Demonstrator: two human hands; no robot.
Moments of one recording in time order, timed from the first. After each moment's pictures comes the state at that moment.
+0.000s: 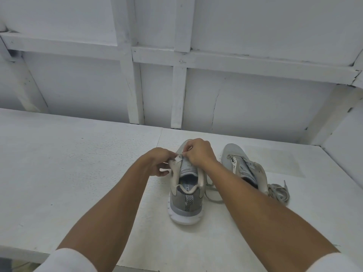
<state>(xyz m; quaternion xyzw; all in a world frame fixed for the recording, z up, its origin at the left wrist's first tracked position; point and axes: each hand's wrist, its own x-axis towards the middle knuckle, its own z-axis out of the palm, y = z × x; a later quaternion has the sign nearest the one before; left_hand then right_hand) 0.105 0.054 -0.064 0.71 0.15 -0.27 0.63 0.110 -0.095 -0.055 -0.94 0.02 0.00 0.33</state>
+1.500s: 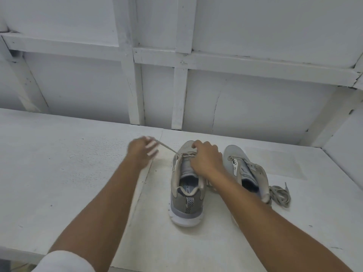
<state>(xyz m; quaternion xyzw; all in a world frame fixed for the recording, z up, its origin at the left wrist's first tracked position) 0.124 0.091 -0.066 0.48 0.22 -0.02 0.85 0.077 -0.103 -0.048 -0.98 -0.01 -0.04 0.19</state>
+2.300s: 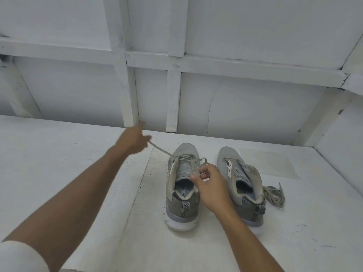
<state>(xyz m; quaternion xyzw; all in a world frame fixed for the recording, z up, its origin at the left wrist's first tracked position) 0.137 0.106 -0.025 0.96 0.01 0.03 0.29 0.011 -0.122 -0.073 -0.86 0.07 -0.08 0.50</state>
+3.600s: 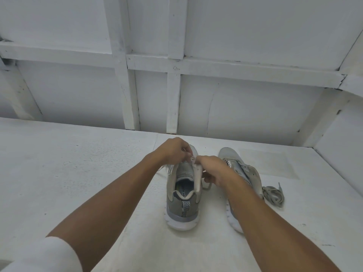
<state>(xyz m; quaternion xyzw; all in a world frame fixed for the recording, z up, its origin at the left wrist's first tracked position) 0.113 0.017 -0.027 0.93 -0.17 -0.07 0.30 0.075 -0.132 -0.045 -0.79 0.18 0.15 0.56</state>
